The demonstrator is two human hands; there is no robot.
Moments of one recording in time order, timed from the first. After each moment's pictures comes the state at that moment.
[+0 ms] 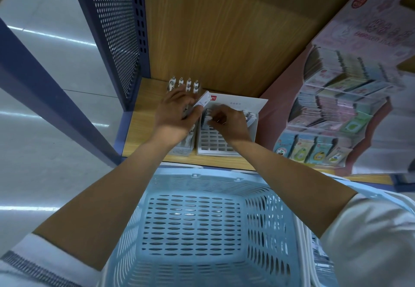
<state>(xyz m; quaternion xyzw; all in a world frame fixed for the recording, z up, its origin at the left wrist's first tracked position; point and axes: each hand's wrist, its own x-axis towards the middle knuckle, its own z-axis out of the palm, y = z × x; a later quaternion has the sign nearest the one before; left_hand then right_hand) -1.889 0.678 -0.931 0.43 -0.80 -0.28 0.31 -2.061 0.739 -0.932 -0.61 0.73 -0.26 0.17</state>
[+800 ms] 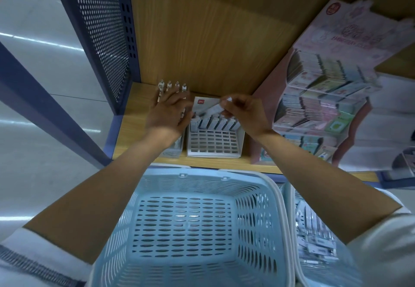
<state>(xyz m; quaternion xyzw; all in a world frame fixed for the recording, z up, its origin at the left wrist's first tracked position) -1.892 0.689 -0.910 0.43 -0.87 -0.17 0.20 -2.108 0.749 -0.877 -0.49 0.63 -0.46 0.38</state>
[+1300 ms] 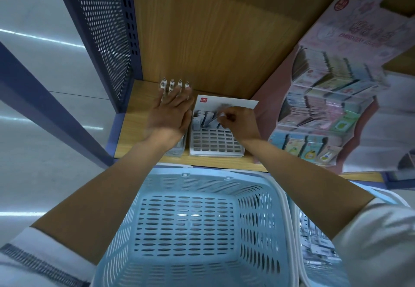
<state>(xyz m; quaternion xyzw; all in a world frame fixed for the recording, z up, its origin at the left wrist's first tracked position) -1.893 0.691 -0.914 0.44 -0.89 -0.09 0.12 -2.105 0.748 -0.923 -0.60 0.73 -0.27 0.17</state>
